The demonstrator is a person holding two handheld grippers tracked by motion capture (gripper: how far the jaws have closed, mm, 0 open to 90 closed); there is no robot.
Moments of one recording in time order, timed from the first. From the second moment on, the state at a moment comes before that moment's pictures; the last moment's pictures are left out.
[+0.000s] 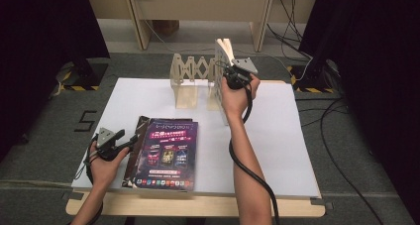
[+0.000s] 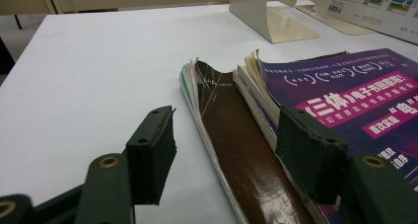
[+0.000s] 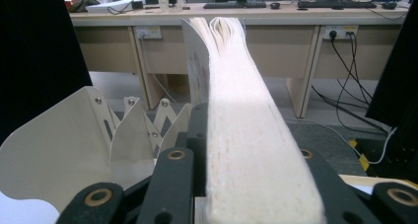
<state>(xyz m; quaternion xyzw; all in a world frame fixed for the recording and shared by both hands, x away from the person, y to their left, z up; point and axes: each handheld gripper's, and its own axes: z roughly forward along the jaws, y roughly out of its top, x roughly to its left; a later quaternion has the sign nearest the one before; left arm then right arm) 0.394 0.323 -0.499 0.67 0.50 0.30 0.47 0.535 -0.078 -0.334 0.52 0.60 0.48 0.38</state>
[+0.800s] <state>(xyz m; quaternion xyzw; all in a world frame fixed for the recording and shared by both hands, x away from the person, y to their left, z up) 0.394 0.322 -0.500 0.67 0.50 0.30 0.47 0.550 -0.071 -0.348 0.49 0.57 0.51 0.42</state>
